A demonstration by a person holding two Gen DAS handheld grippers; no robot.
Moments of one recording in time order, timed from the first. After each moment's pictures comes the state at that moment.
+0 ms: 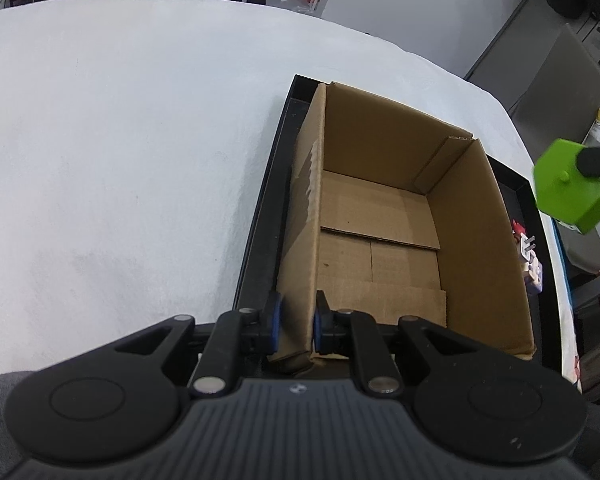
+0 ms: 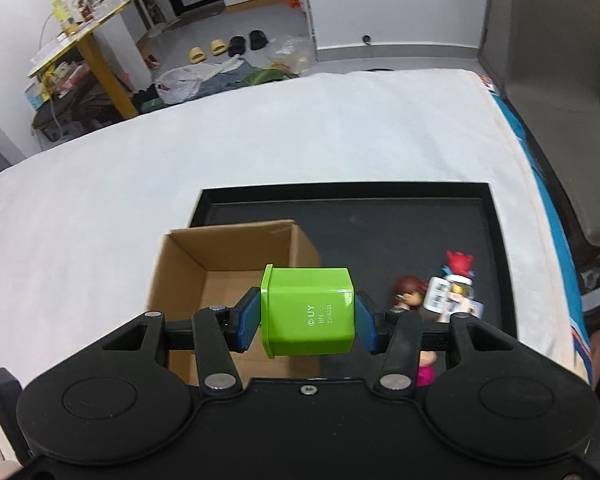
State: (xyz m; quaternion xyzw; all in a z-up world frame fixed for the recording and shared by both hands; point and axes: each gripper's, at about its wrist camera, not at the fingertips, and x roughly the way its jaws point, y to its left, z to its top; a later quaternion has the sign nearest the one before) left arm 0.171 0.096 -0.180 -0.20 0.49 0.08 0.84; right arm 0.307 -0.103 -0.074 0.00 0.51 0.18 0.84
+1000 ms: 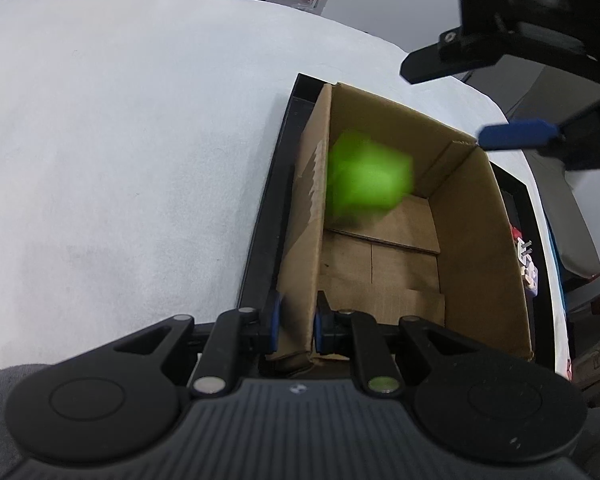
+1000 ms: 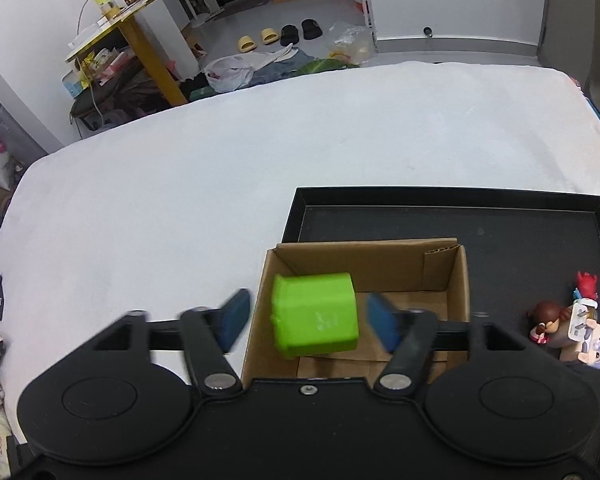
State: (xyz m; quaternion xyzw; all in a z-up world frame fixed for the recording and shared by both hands) left arm 0.170 0.103 -0.182 -0.22 0.49 0.07 0.84; right arm 0.319 -0.005 -0.102 0.01 0.51 0.24 0.83
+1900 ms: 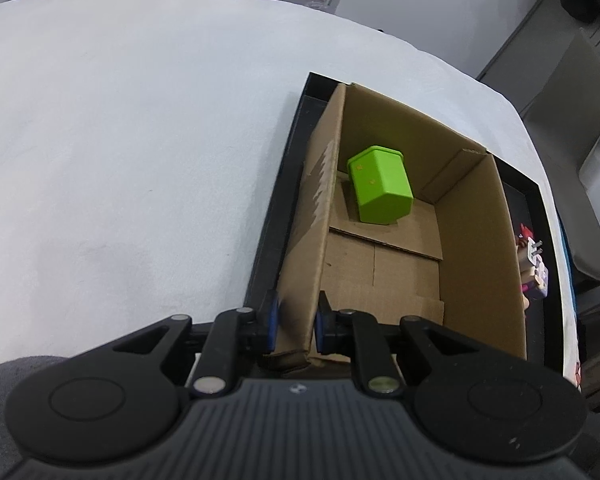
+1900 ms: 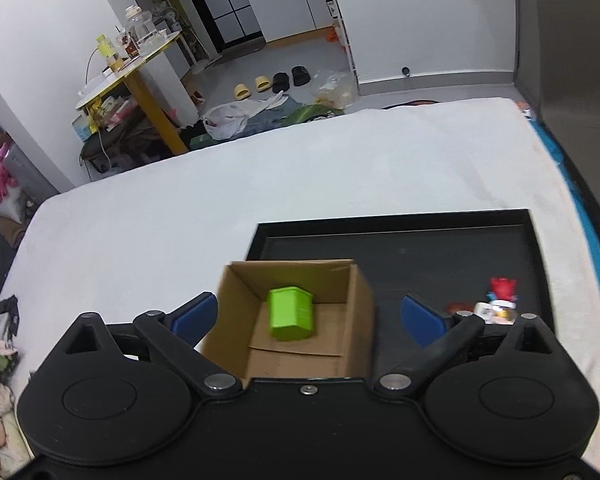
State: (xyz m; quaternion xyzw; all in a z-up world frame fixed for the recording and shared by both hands) left arm 0.174 0.097 -0.176 -0.21 0.50 0.10 0.83; right arm 0.294 -0.123 -0.054 0.05 0.46 0.23 0.86
